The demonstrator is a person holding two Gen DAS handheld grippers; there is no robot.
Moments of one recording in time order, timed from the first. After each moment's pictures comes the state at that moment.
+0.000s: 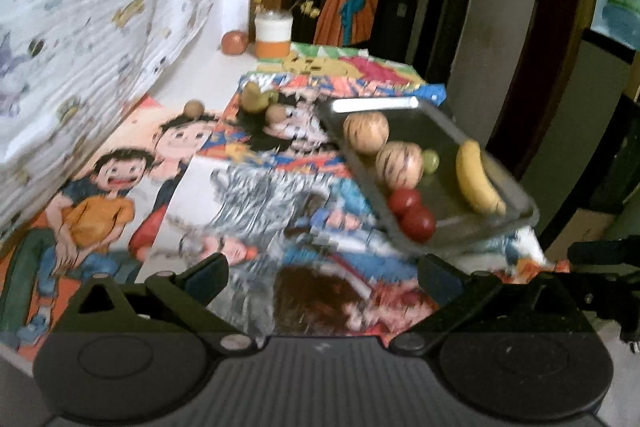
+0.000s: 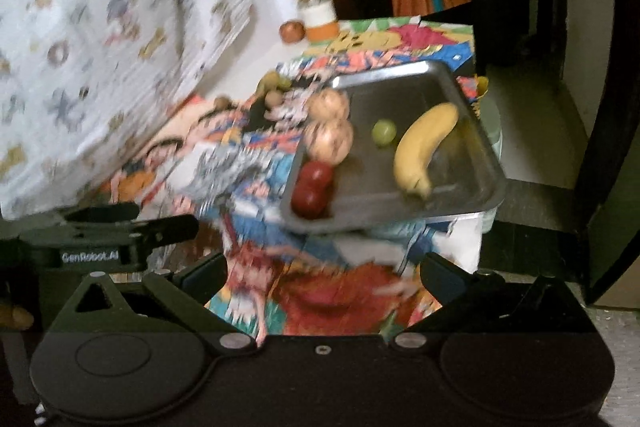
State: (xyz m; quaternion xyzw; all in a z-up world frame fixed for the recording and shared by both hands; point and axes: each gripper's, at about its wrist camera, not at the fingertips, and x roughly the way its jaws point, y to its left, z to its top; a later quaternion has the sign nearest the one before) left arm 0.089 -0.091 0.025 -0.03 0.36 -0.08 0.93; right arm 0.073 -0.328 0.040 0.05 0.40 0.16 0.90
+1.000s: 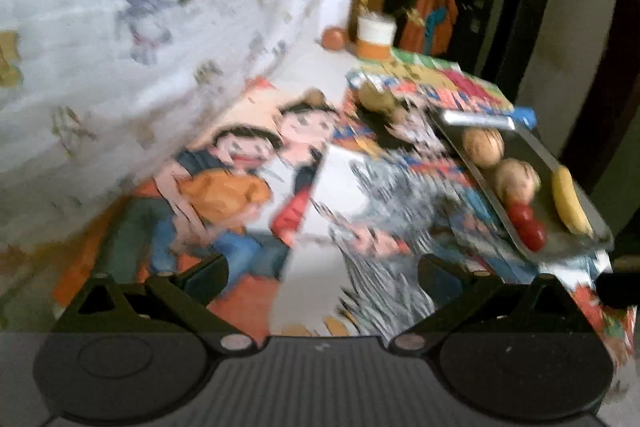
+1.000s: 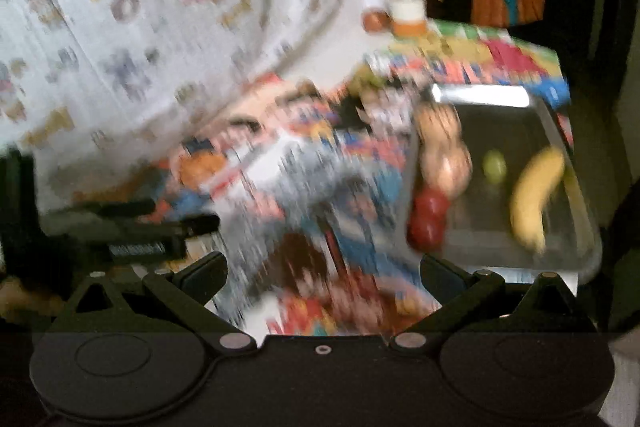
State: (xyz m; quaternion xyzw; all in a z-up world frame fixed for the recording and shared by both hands) left arm 0.088 0.005 0.022 -0.07 0.35 0.02 0.93; right arm 0.102 -0.239 0.080 0.00 0.40 0.24 0.88
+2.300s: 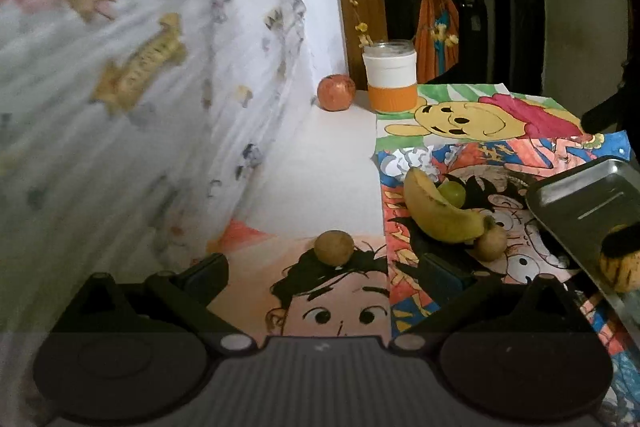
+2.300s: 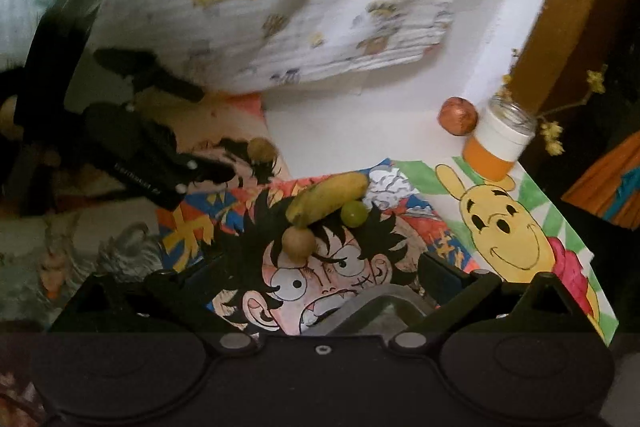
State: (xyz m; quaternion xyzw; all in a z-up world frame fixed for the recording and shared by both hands) left arm 0.320 0.005 -0.009 0.07 0.31 0.03 0.95; right arm 0.357 -0.202 0.040 -0.28 0.30 0.41 0.82
